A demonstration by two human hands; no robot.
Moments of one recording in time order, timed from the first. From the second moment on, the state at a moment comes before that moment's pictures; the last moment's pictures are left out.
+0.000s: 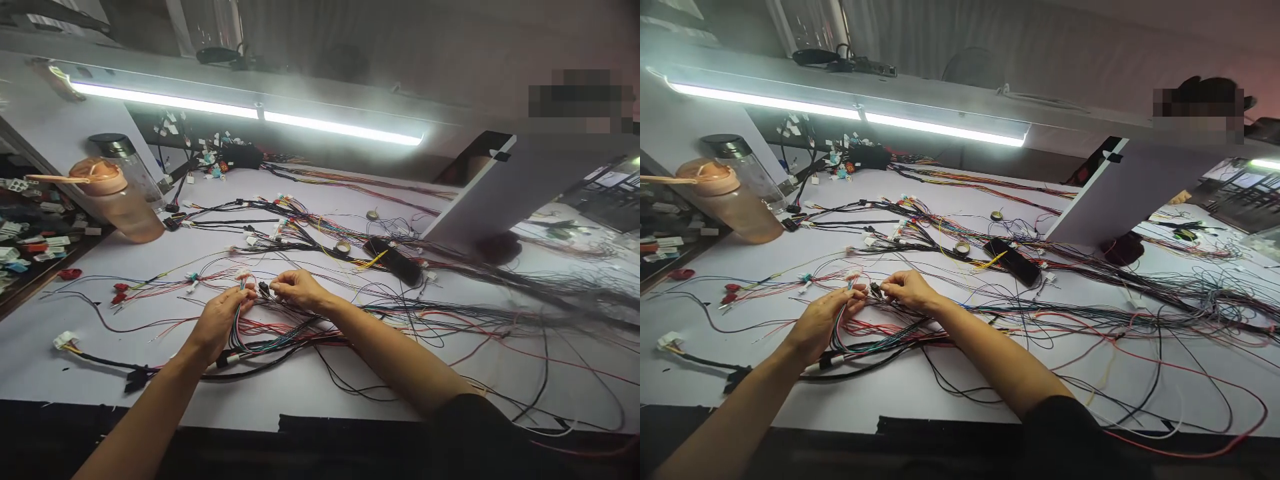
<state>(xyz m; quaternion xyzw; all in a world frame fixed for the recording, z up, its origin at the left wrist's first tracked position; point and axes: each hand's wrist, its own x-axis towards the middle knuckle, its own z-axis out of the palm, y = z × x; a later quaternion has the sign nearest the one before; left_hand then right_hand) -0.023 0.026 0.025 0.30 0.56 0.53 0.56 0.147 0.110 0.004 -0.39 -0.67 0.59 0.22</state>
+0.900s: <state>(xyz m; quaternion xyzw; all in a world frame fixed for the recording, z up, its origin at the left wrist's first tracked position) -0.022 0.011 0.027 0.28 0.54 0.59 0.53 0.139 0.093 0.011 -0.45 -0.78 0.39 0.22</state>
